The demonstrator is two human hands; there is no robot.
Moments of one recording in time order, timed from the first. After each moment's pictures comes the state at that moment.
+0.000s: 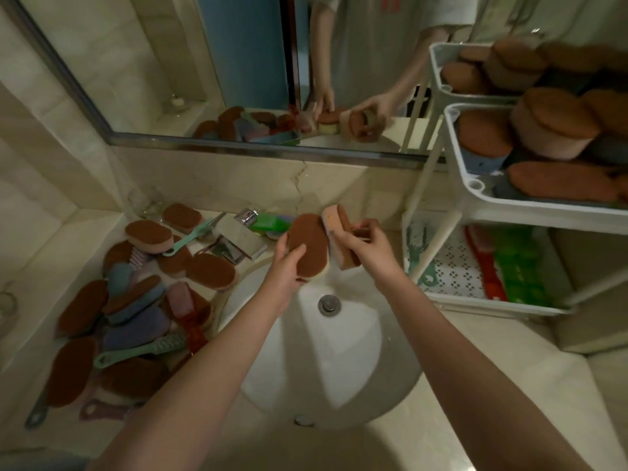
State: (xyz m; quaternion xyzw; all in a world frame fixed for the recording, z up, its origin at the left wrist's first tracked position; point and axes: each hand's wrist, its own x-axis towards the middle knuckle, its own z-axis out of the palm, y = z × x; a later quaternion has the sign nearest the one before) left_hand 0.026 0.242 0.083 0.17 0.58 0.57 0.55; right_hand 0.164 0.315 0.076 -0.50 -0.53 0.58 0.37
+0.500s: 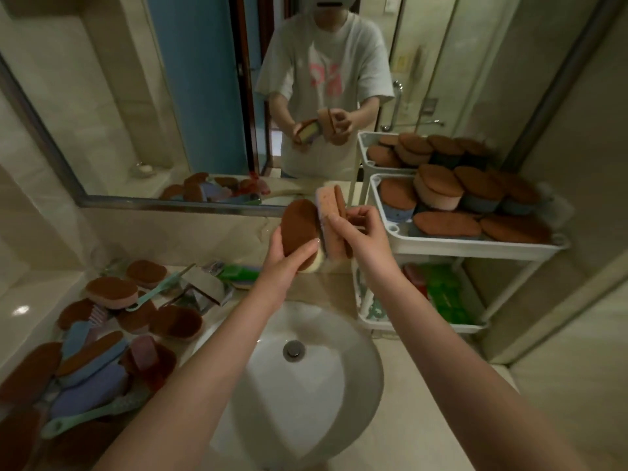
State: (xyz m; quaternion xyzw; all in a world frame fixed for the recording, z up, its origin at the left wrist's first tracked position) left_hand 0.064 0.244 0.181 0.38 0.50 0.59 0.51; right_hand 0.204 0.276 0.219 -0.46 -0.56 0.49 0.49
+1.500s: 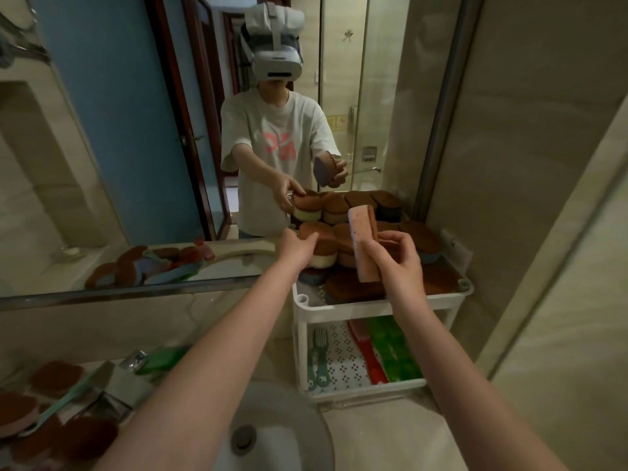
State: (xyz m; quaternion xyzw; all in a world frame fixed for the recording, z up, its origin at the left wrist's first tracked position) left_hand 0.205 0.399 0.273 0.46 0.67 0.45 0.37; right_hand 0.362 0.325 0.265 -0.51 -0.49 0.37 0.60
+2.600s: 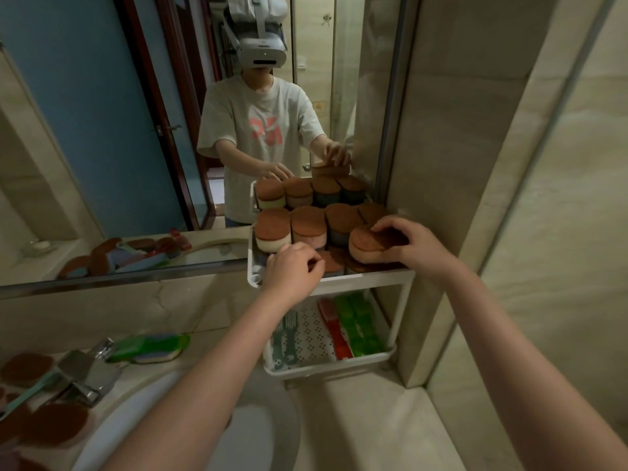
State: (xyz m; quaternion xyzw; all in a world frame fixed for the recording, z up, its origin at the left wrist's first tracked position) left_hand 0.262 0.334 0.234 0.76 0.59 0.28 0.05; right_hand 0.488 0.331 0.286 -0.56 -0.72 0.27 0.33
